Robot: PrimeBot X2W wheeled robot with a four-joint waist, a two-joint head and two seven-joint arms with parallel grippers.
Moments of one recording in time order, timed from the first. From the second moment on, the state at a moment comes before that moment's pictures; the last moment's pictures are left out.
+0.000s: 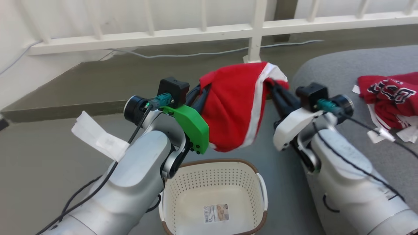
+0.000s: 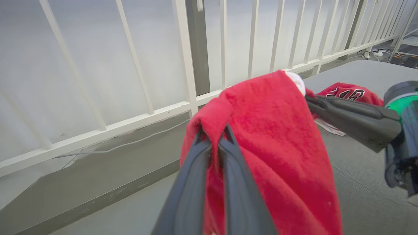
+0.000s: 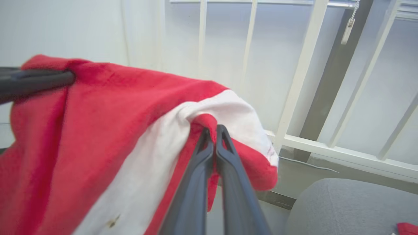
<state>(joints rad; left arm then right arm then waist) -0.75 0.06 -0.91 0.51 -0.72 0.05 -0.11 -0.56 -0.13 0.60 0.62 0.33 0.00 -0.25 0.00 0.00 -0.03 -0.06</state>
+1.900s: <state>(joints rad) -0.71 0.05 -1.08 0.35 -0.66 0.04 -0.09 -0.58 -0.42 0.20 0.30 0.35 -0.08 -0.25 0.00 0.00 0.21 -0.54</state>
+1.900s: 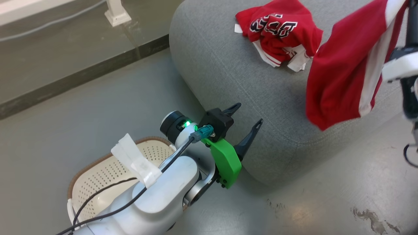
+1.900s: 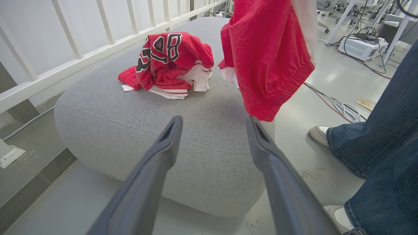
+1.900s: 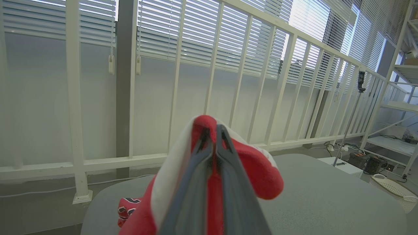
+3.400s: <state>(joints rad) -0.88 0.05 -1.13 0.21 -0.58 0.04 -0.01 -1.17 -0.61 0.08 0.69 0.29 -0.10 -0.12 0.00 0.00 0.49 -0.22</state>
